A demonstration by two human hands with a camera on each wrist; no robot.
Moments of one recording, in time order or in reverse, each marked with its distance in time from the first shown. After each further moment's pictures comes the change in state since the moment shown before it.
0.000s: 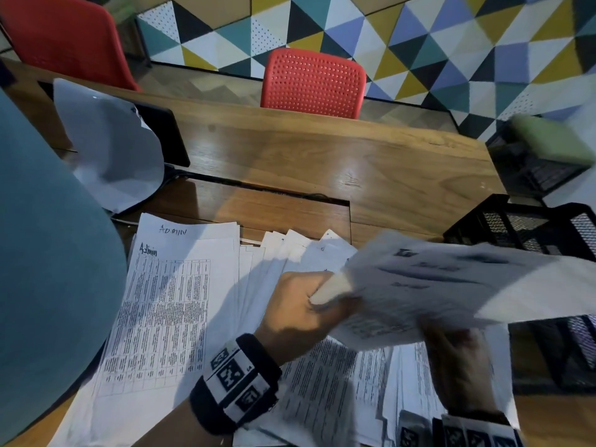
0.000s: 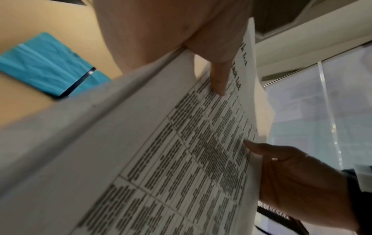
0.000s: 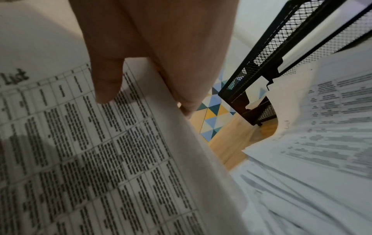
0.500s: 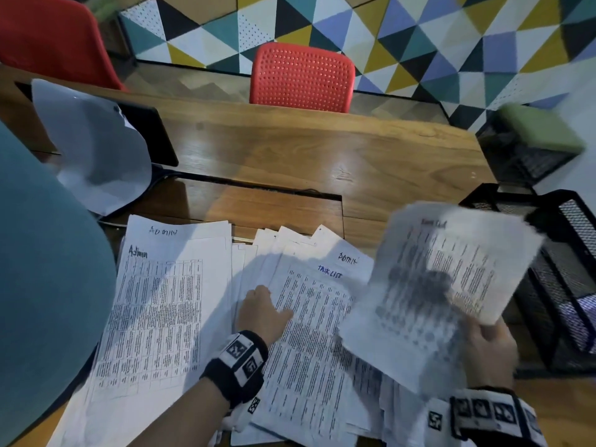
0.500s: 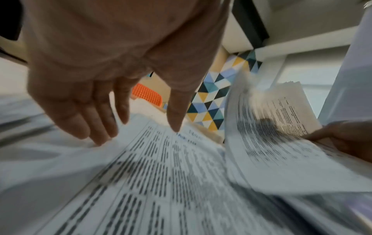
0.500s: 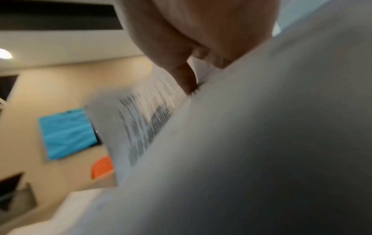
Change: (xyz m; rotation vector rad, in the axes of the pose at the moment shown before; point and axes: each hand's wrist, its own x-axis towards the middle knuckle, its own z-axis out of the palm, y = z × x) left_hand 0.001 -0.108 -0.009 0.721 0.141 -0.713; right_hand 0.029 0.059 -0.088 -0.715 0.588 0.257
